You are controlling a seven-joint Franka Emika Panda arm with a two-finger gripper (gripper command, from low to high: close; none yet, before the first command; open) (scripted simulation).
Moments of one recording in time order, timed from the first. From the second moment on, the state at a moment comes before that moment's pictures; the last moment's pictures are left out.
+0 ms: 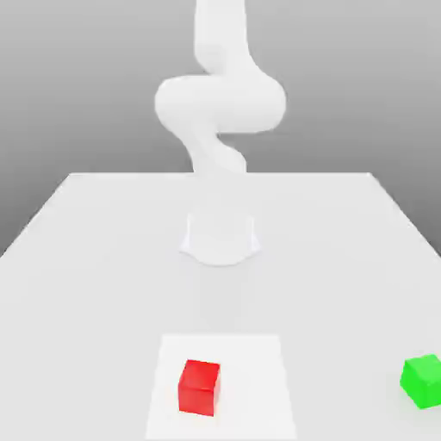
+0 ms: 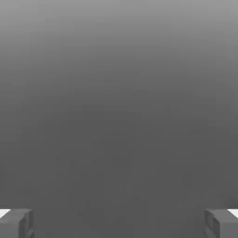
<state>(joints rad) -0.01 -0.71 0.00 -2.33 0.00 2.34 0.81</state>
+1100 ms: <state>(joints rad) -0.07 0.31 0.00 -2.58 0.00 2.89 0.92</state>
